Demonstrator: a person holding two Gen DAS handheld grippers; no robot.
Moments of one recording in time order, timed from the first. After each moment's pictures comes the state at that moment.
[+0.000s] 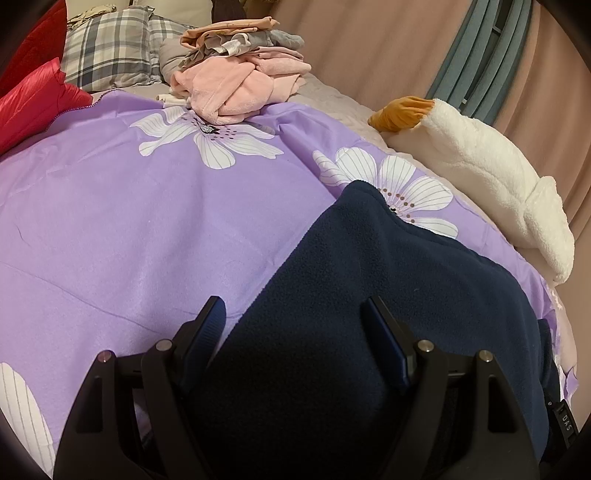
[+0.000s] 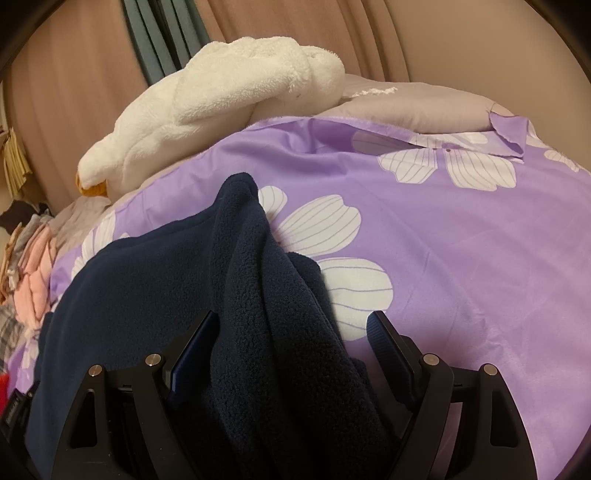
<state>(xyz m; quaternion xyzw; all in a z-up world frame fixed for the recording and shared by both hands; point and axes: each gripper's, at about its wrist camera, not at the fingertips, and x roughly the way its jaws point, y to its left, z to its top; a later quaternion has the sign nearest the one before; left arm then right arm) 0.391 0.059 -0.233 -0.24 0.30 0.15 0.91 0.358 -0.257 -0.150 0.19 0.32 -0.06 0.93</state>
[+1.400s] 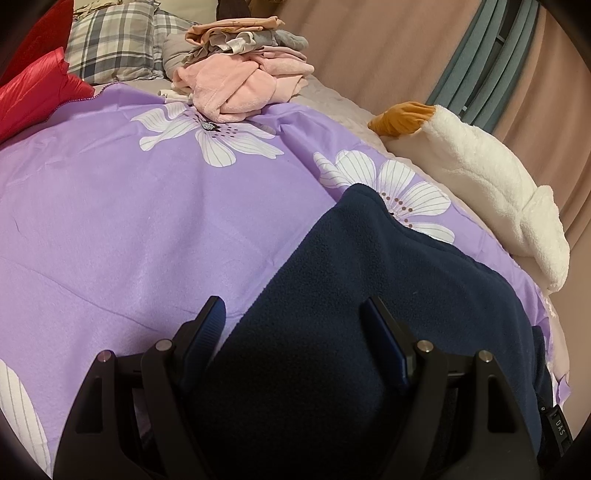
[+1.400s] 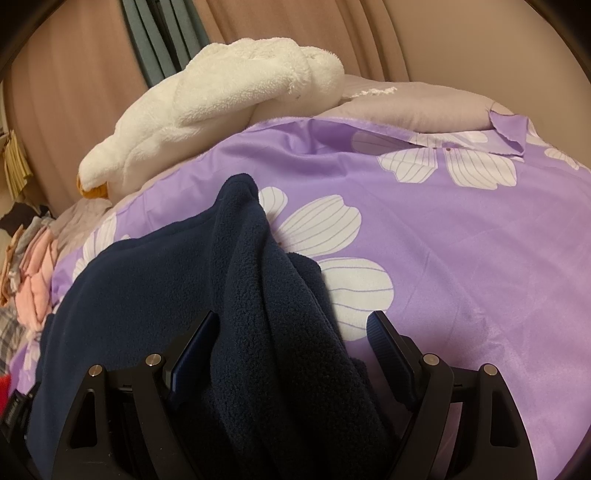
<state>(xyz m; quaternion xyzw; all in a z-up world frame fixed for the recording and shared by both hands) 0.388 0.061 -0.233 -0.26 0.29 0.15 0.91 0.356 -0.257 -0.149 0.19 0.32 -0.06 0.93</state>
